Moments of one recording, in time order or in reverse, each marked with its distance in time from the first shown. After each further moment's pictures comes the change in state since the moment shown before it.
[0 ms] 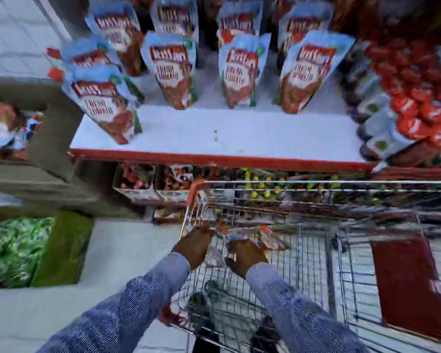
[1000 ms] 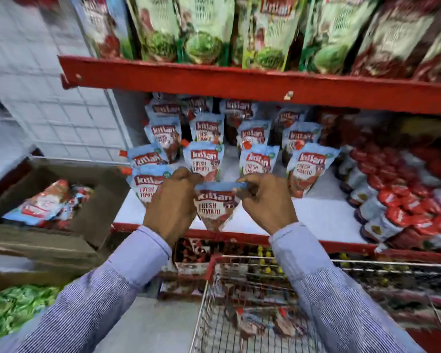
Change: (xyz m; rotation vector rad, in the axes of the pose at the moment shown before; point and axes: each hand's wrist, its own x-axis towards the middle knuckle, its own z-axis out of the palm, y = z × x) left_hand -0.099 -0.005 -0.305 -0.051 0.950 -0.009; right_hand -0.060 -0.163 -0.294 0.204 0.894 -0.358
